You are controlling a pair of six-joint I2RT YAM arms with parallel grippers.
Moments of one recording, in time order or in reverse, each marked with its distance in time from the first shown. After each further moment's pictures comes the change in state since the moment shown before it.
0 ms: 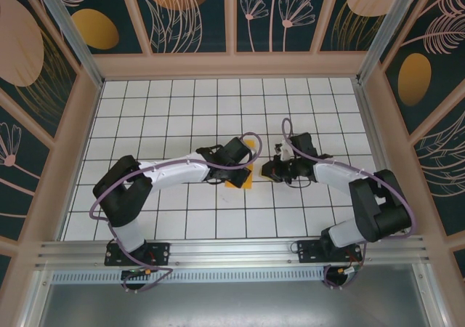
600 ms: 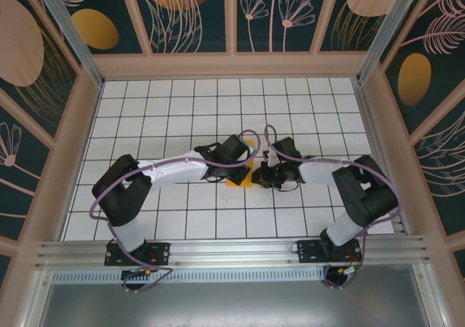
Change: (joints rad) left arm 0.021 -0.002 -0.003 0.026 0.013 0.018; right arm 0.130 0.148 0.025 0.073 0.087 0.075
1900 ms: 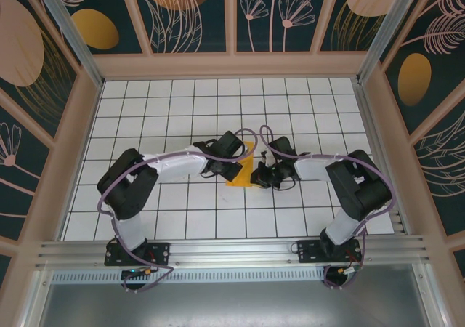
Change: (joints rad) left arm 0.074 0.070 0.016 -0.039 -0.068 0.129; right arm 0.016 0.066 0.051 -0.059 0.056 -0.024
